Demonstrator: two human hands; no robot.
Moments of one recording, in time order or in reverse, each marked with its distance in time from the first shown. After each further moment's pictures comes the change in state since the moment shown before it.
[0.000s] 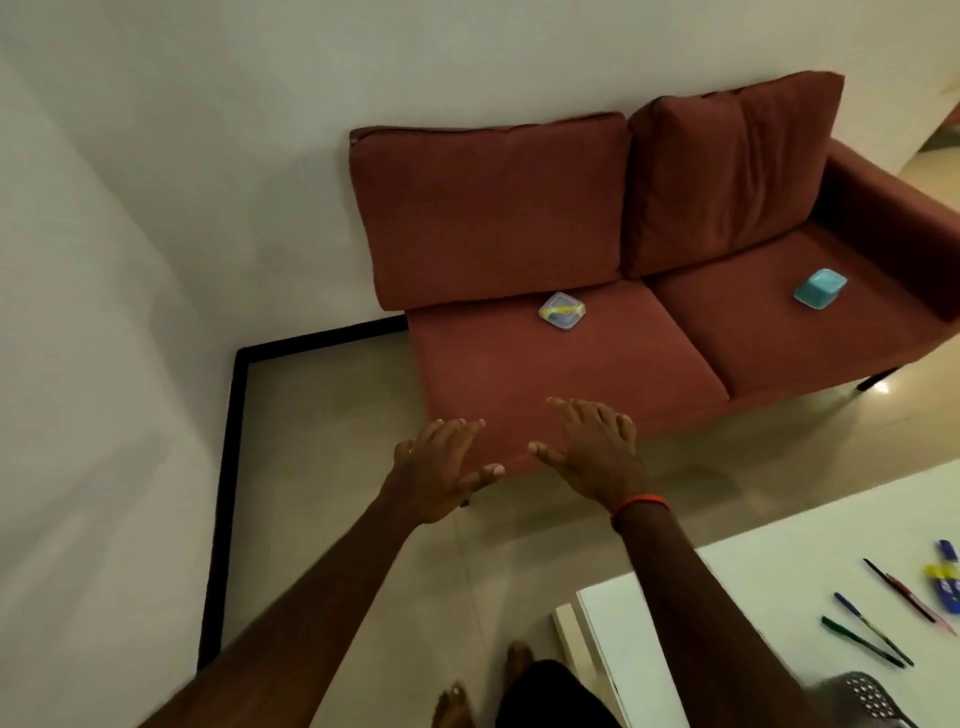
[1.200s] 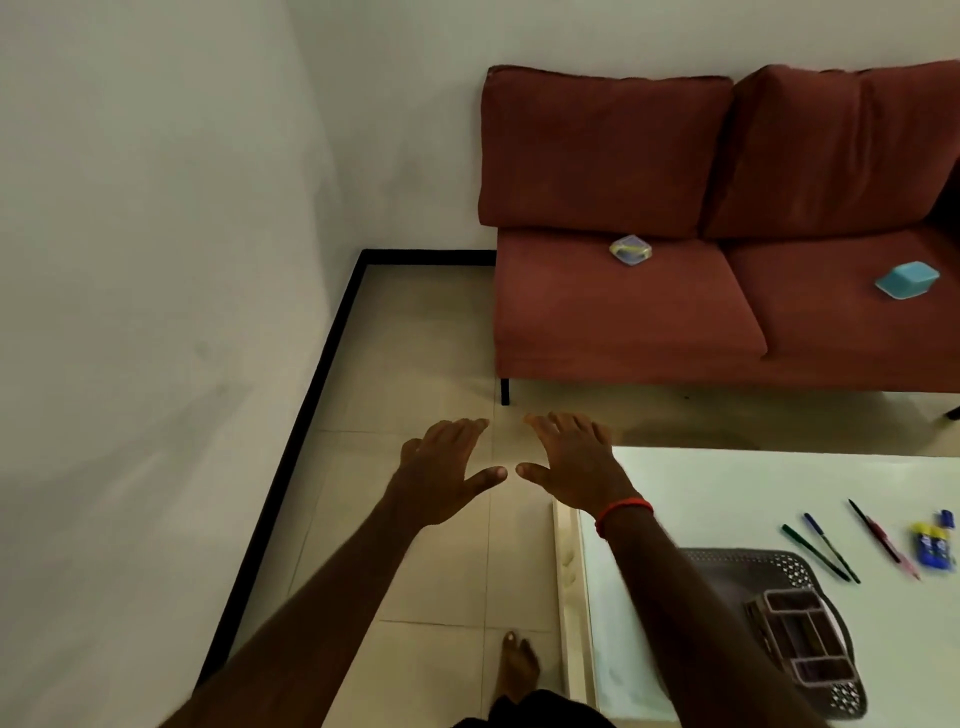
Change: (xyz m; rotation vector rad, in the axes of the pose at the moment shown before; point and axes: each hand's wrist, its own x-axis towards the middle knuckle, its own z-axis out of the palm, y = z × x) left_hand -0.351 0.174 0.155 -0.055 0.163 -0.246; right_hand -0.351 0.040 0.030 0.001 -0.209 -0.406
